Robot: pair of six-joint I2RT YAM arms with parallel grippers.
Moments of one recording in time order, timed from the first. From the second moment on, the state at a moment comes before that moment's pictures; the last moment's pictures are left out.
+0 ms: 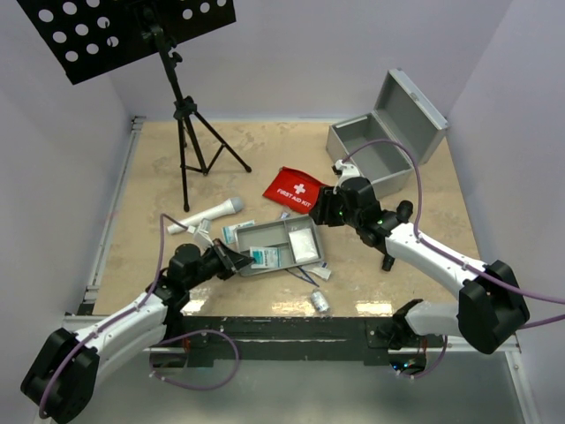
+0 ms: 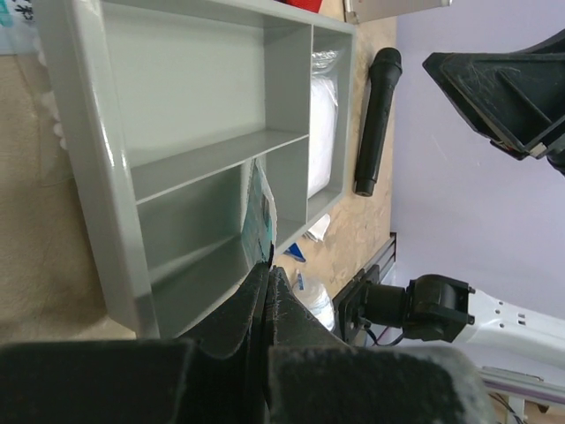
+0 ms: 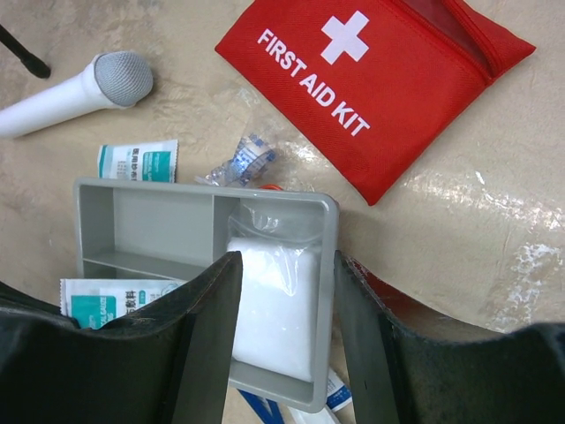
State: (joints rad) left arm -0.54 0.76 0.05 0.36 0.28 -1.14; right arm 0.59 1.27 0.79 -0.10 0.00 0.48
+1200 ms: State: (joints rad) left arm -0.53 0.74 0.45 -0.24 -0.02 -0.91; right arm 0.59 1.40 0.75 -0.08 0.01 0.44
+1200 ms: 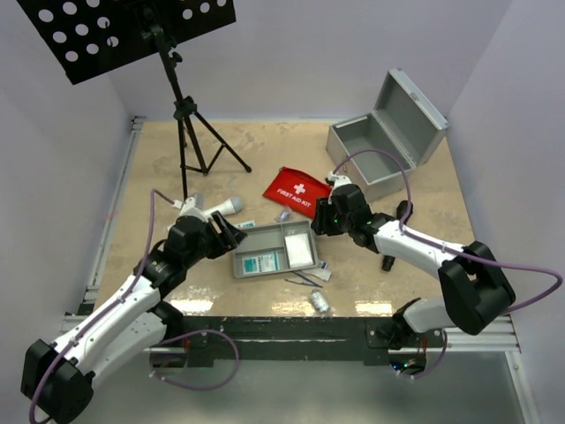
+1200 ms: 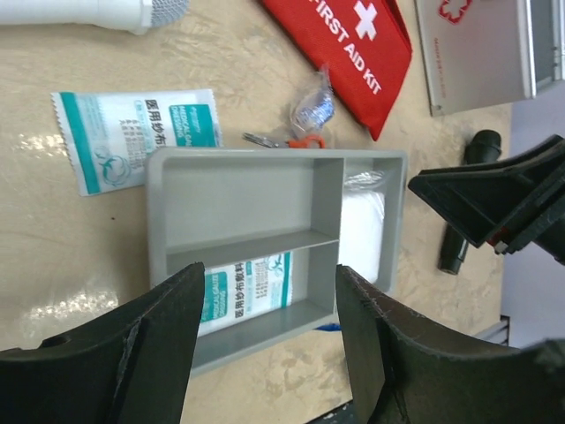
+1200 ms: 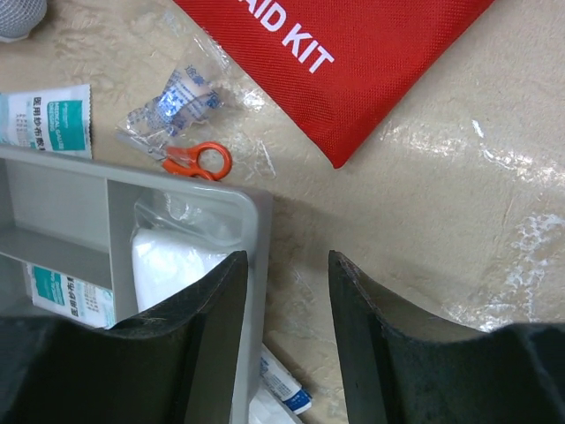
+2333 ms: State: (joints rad) left arm -0.34 1.25 0.58 -0.20 -0.07 -0.79; right arm 0.61 1.46 0.75 -0.04 -0.02 0.43
